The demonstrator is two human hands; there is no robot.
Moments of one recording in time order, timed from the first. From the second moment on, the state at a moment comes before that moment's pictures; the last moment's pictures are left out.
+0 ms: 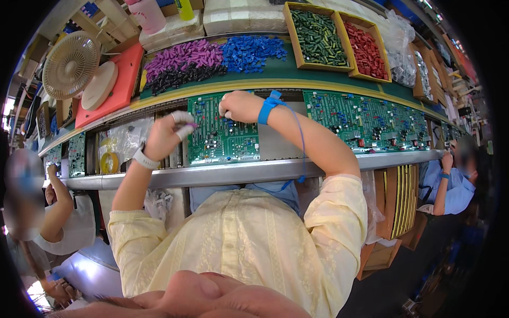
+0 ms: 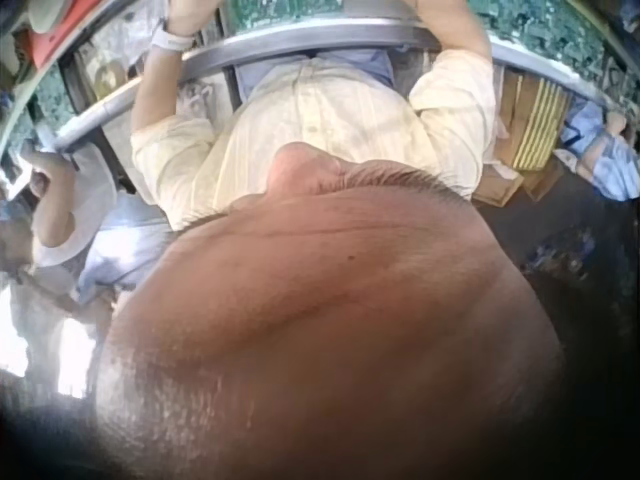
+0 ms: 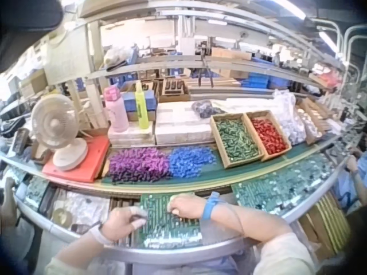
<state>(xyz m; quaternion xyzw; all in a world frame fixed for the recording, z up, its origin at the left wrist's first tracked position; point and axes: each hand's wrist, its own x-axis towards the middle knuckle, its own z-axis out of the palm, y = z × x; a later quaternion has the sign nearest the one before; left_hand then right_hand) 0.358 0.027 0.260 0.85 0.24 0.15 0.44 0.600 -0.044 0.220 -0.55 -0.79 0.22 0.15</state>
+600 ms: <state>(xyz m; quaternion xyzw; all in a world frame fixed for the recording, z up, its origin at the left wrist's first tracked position) 0.319 -0.007 0.225 0.94 0.12 0.13 0.28 1.004 -0.138 0.219 -0.95 -0.31 0.02 -0.11</state>
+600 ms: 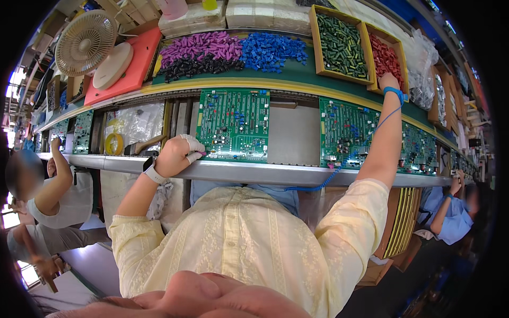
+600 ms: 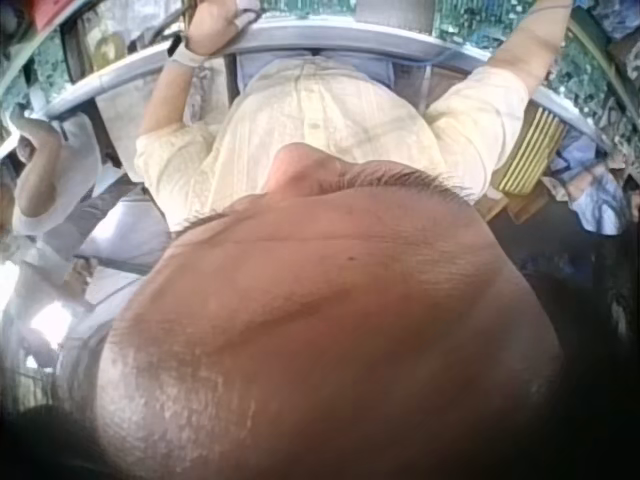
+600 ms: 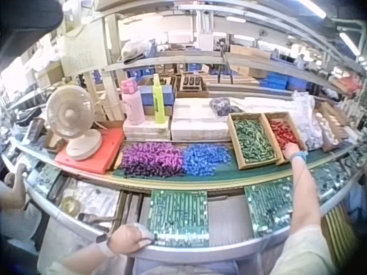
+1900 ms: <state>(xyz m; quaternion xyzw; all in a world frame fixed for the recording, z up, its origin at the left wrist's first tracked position) 0.381 0.049 0.217 0.78 0.25 0.25 0.52 0.575 -0.168 0.247 -0.65 -0.74 0.11 0.16</state>
